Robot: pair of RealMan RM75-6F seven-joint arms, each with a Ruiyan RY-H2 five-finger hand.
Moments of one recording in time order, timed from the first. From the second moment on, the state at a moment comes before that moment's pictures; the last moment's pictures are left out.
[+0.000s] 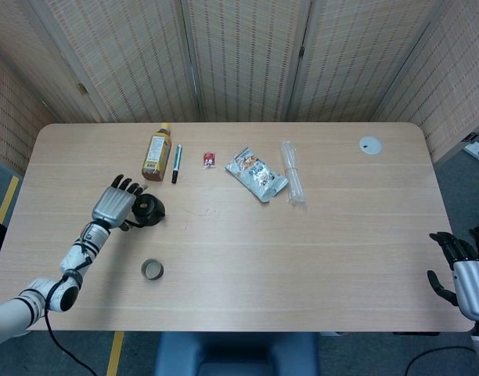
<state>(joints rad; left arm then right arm) -0.81 -1.49 -0.11 -1.06 1.15 0.73 0.31 0.02 -1.07 0.05 -1.63 -1.52 1.54 -0.08</state>
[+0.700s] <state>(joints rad) -0.73 -1.40 -0.06 -1.21 1.26 0.82 0.19 0.02 -1.04 0.06 -1.66 -1.53 1.55 -0.12</state>
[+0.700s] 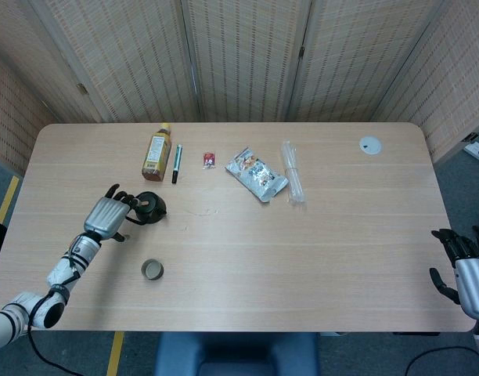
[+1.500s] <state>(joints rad) -0.72 -1.38 -0.05 -1.27 1.27 0.81 0.20 0.01 -1.04 0.06 -1.66 -1.52 1.55 -0.11</state>
